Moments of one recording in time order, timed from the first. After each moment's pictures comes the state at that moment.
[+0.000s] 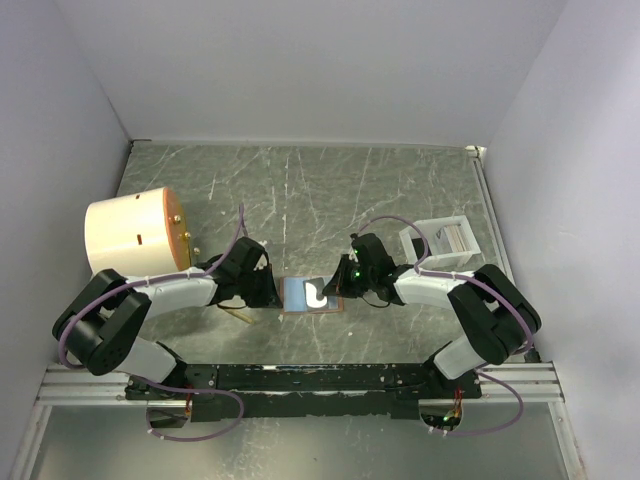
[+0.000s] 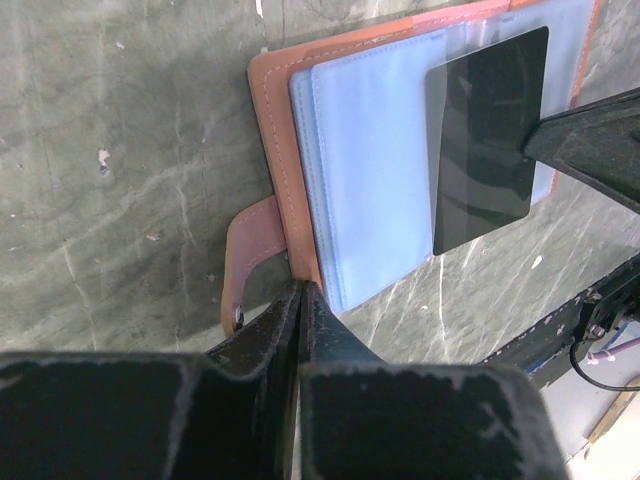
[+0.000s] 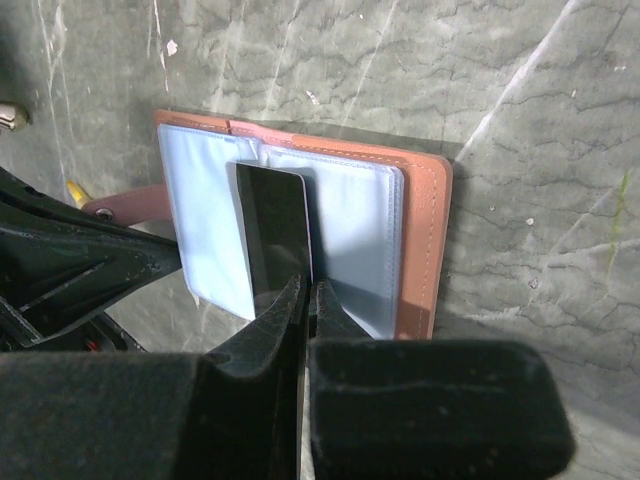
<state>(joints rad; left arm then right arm) -0.66 1.45 0.58 -0.10 0.25 -0.71 0.63 1.51 0.57 0.13 -0.27 0.81</state>
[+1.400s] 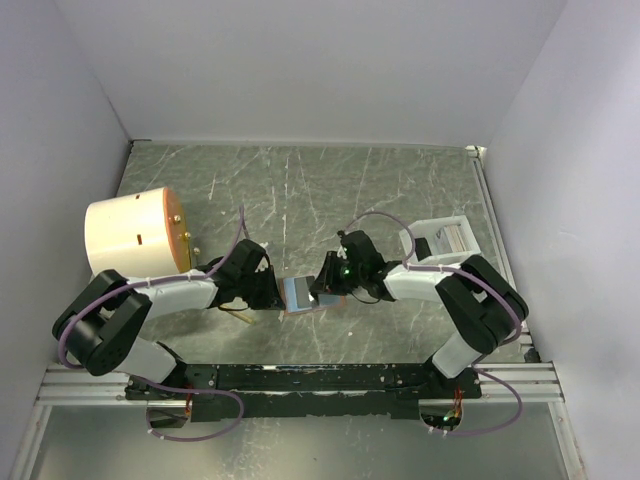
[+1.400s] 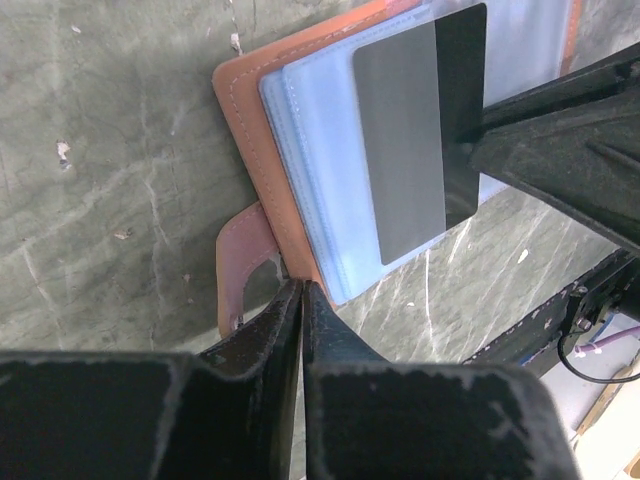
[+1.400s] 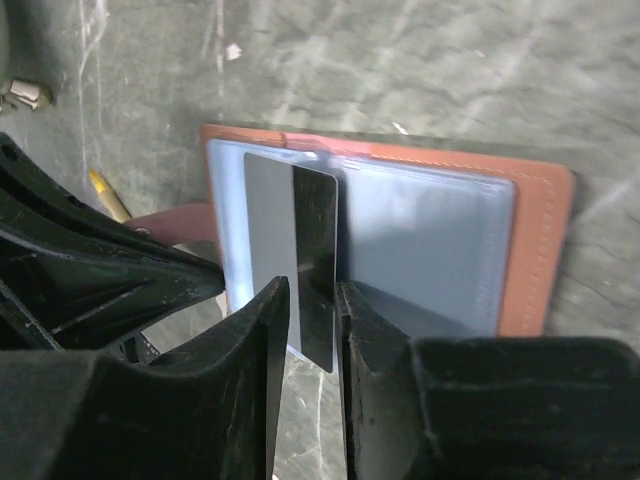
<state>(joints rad) -0.68 1.45 0.56 -0.05 0.26 -0.74 0.67 1.59 0.61 0.20 -0.30 0.81</state>
